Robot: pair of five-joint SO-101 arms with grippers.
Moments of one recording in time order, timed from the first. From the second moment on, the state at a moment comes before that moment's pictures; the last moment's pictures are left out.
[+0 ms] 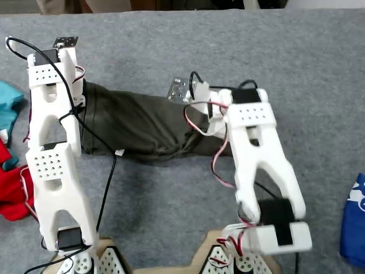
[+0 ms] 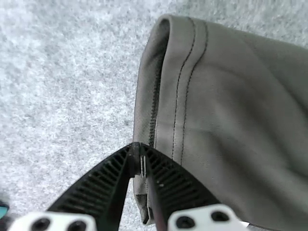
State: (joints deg) left arm -14.4 46.7 -50.5 95.8 -15.5; right arm -9.9 -2.2 17.3 67.5 54.4
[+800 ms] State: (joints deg) left arm -14.4 46.7 -50.5 95.8 -15.5; right arm -9.9 3.3 8.7 70.8 56.7
